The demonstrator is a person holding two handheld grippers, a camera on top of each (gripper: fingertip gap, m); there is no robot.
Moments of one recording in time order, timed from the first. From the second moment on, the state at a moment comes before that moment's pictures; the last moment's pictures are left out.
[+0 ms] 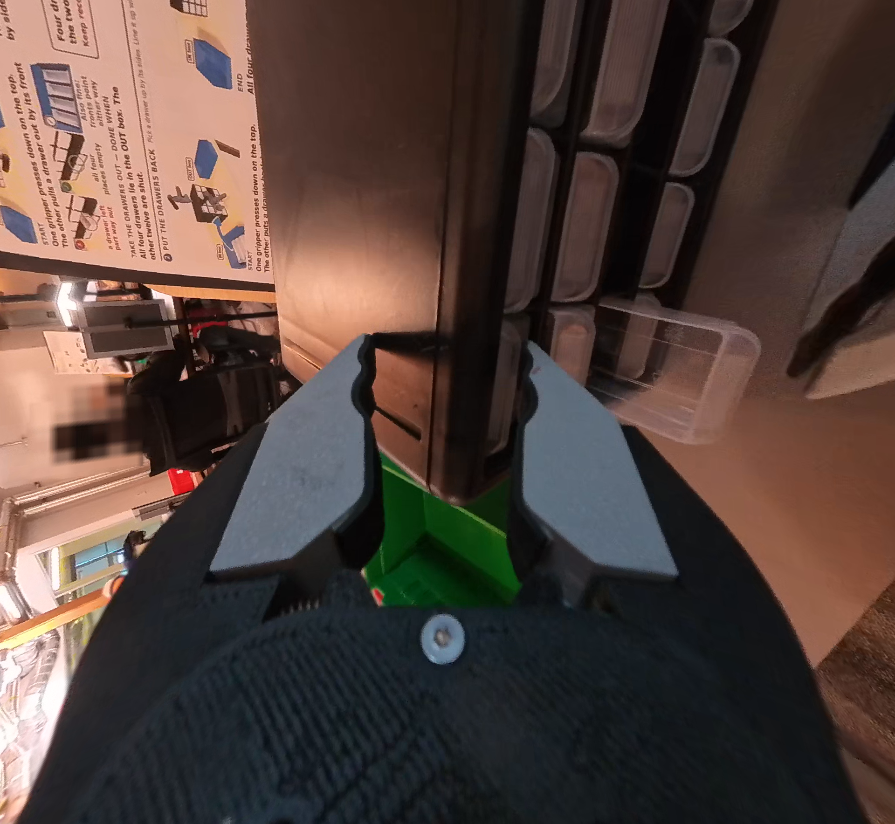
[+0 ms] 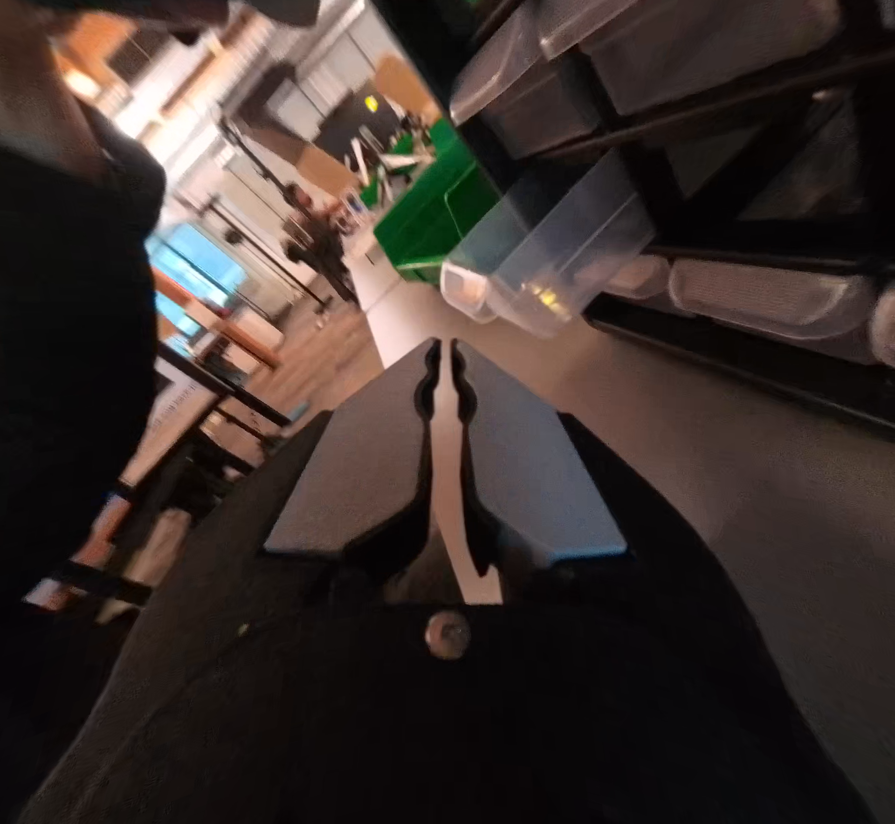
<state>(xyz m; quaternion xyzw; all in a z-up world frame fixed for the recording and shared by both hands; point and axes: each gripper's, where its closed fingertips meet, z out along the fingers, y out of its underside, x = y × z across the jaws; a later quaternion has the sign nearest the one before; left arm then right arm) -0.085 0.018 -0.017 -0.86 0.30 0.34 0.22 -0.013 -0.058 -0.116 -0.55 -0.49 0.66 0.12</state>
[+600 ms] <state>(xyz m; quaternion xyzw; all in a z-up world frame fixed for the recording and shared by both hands) -0.085 0.017 -0.017 -0.86 0.30 0.35 0.21 -0.044 -0.035 -0.125 -0.32 -0.84 0.16 0.40</state>
